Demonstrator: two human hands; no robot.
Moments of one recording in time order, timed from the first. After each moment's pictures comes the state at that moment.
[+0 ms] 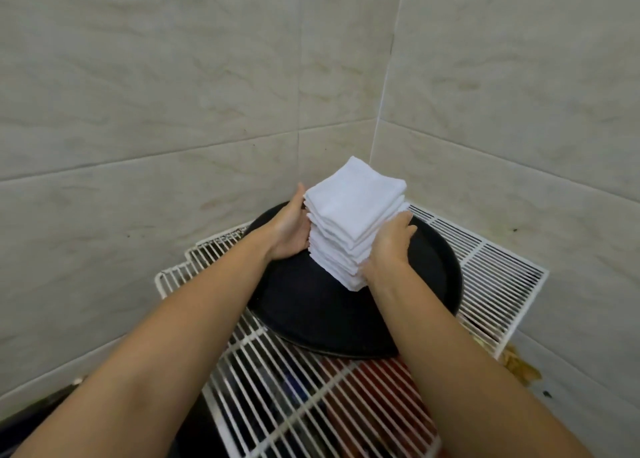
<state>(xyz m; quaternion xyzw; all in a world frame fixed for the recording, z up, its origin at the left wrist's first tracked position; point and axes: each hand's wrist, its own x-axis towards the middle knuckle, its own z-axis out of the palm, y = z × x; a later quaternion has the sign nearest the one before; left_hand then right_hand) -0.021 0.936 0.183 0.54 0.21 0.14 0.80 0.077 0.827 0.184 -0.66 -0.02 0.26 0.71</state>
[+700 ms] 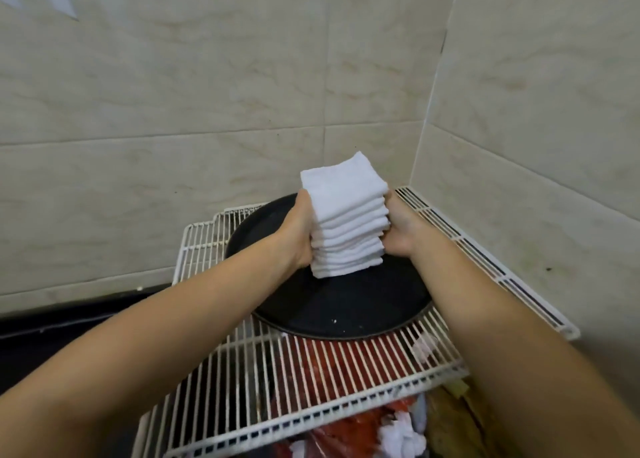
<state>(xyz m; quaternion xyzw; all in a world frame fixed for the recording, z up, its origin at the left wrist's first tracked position) 0.017 0.832 0.205 0.38 0.45 0.39 0.71 0.181 0.830 0.199 -0.50 -0.34 0.65 0.46</state>
